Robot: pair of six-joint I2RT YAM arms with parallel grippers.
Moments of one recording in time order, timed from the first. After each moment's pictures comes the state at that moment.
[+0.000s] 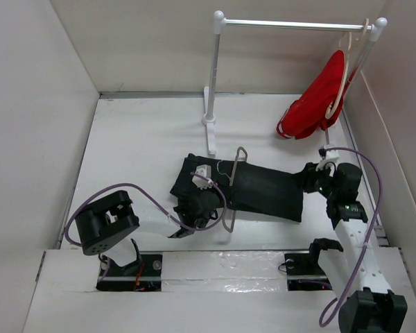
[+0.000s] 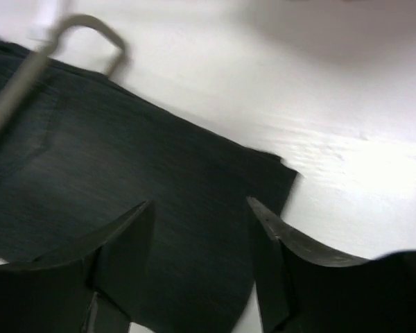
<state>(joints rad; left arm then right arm) -1.13 1.52 0.48 0.71 -0.61 -0.97 -0.18 0.71 0.43 -0.19 -0.51 0.03</state>
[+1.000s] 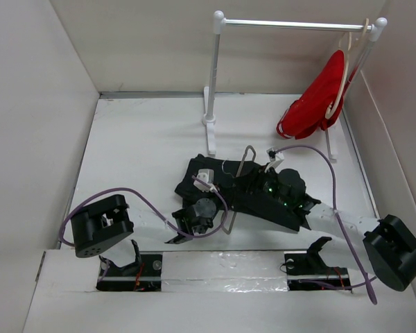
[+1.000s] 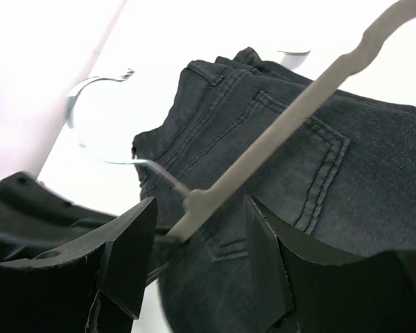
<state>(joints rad) -1.23 1.48 0.46 0.83 -0.70 -0.80 0.65 1.12 0.36 0.58 -0.11 0.63</state>
